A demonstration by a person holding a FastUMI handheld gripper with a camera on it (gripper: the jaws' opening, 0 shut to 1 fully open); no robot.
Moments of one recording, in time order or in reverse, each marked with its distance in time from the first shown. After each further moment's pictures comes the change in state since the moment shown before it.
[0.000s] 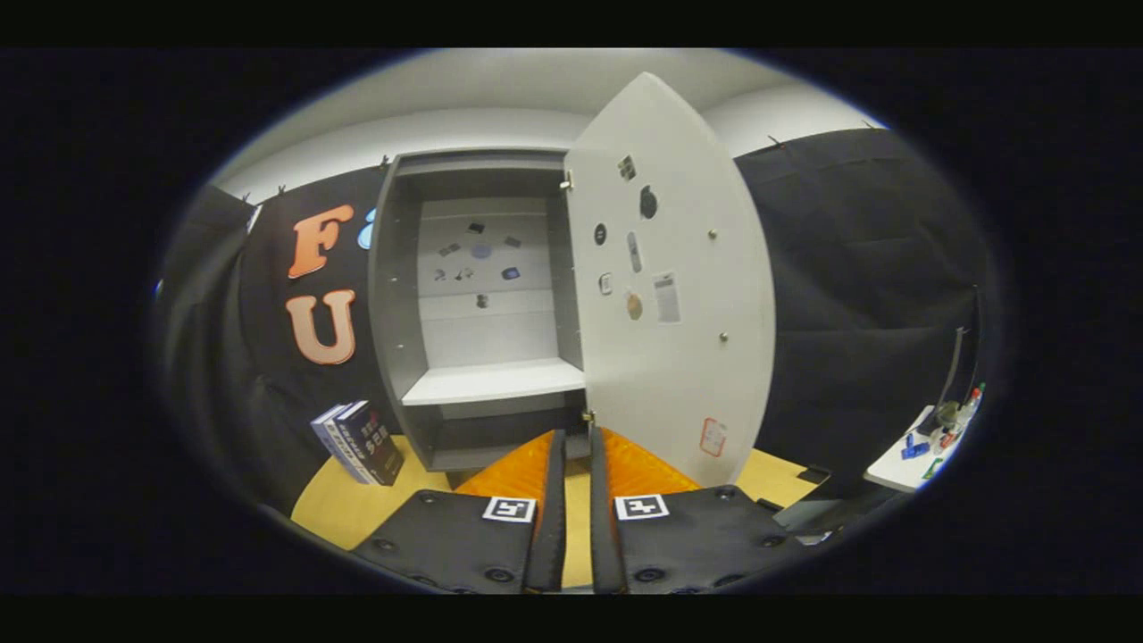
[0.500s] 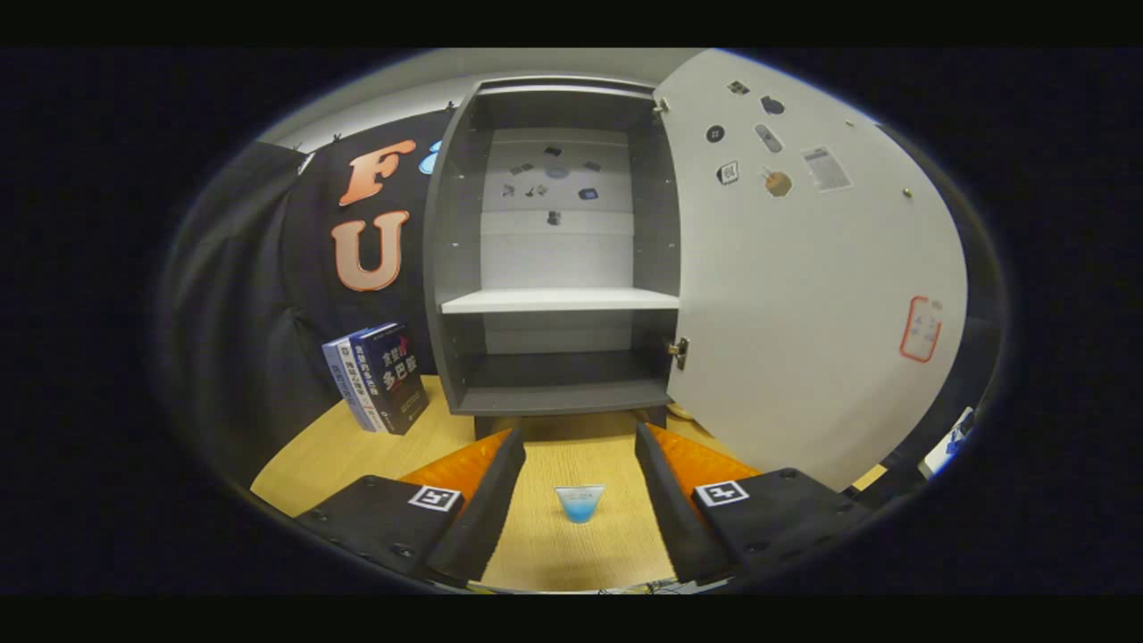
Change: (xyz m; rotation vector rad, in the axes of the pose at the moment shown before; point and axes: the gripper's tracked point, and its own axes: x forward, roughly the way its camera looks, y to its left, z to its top) arm 0.025 0.025 -0.080 -0.088 0.170 0.146
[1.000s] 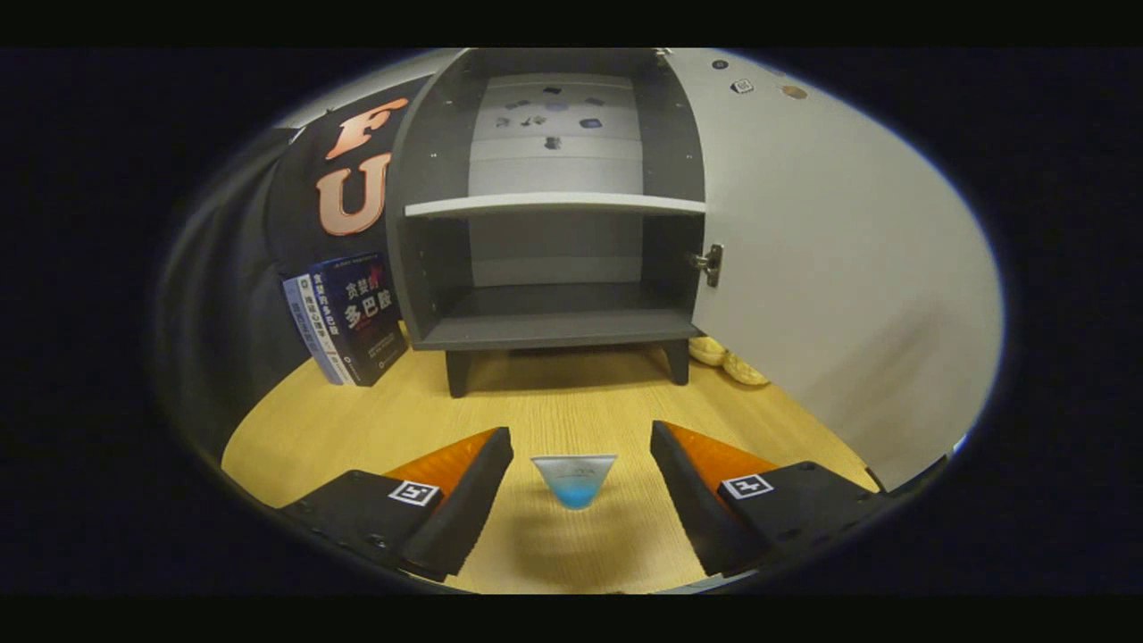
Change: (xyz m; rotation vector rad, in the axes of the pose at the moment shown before) arm 0.026 -0.006 -0.065 -0.008 0.187 0.001
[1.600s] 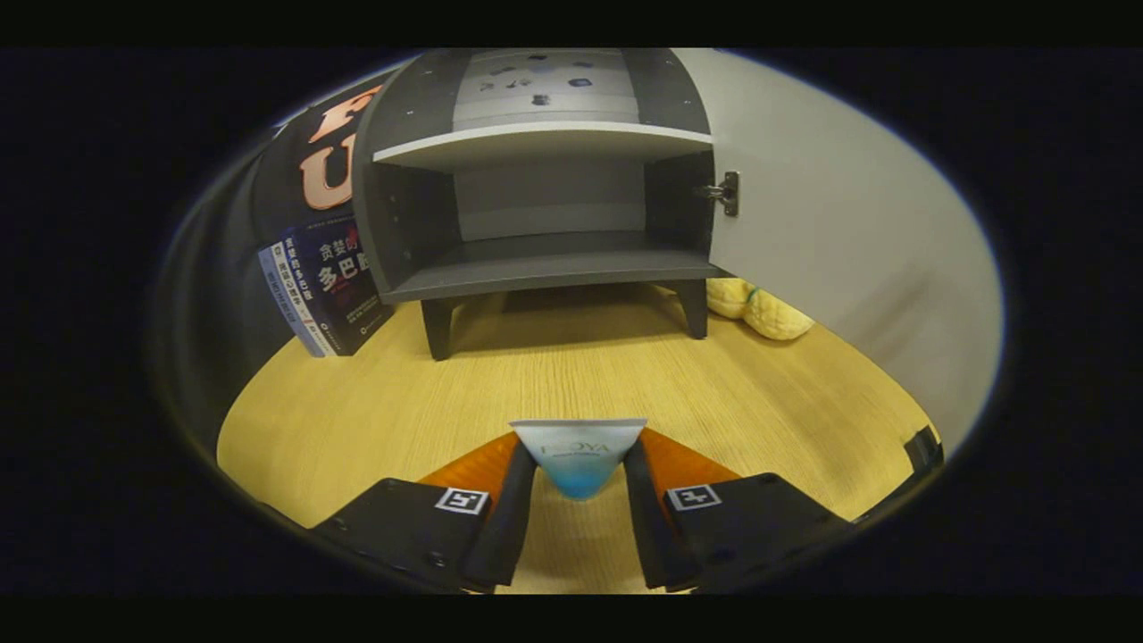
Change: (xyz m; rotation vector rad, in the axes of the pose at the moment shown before) arm 0.008 0.007 -0.026 0.050 0.125 0.035
